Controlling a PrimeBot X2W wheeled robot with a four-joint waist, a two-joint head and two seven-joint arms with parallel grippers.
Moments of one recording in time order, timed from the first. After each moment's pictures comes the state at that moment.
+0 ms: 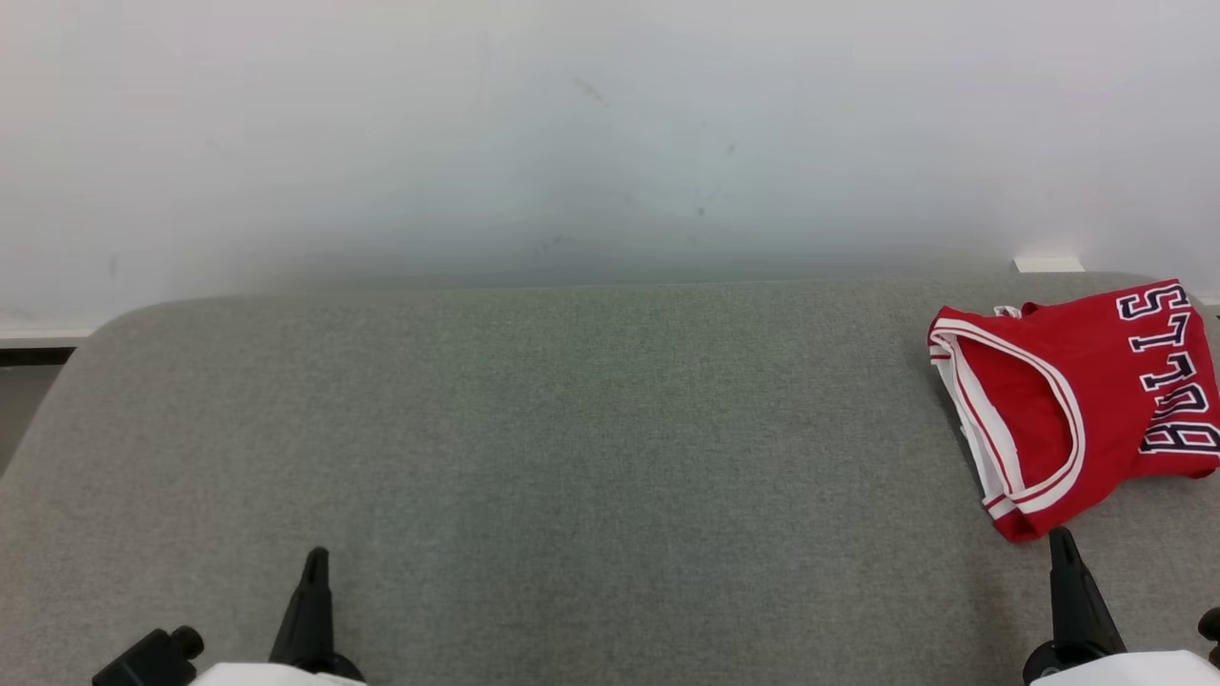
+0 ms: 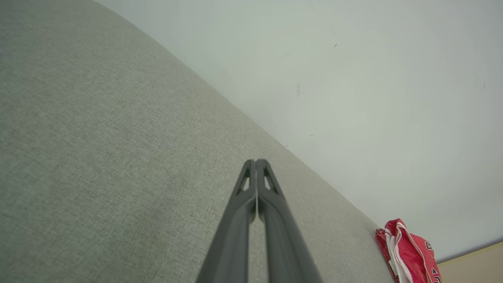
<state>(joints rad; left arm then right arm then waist) -0.05 0.04 0.05 0.26 -0.72 -0.11 -0.12 -0.06 -0.07 0.01 0.27 0.83 0.13 -0.12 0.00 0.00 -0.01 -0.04</state>
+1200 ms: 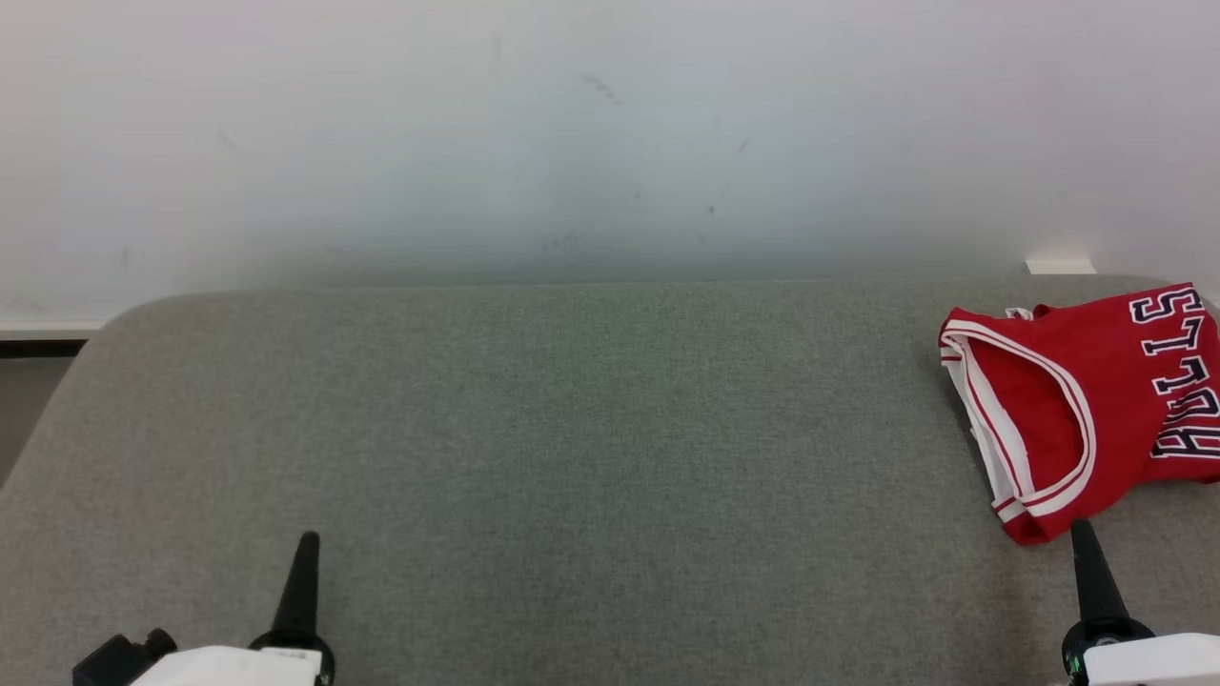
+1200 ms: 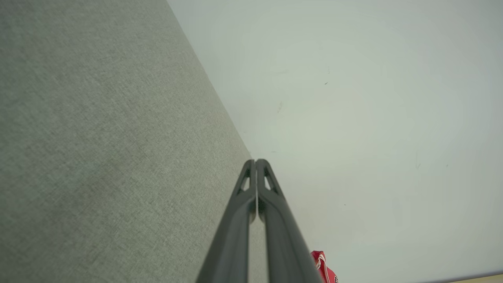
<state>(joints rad) -0.08 0.04 0.08 0.25 -1.15 -0.11 -0.01 -0.09 -0.06 -0.05 0.26 1.21 0.13 -0.01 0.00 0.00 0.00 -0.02</state>
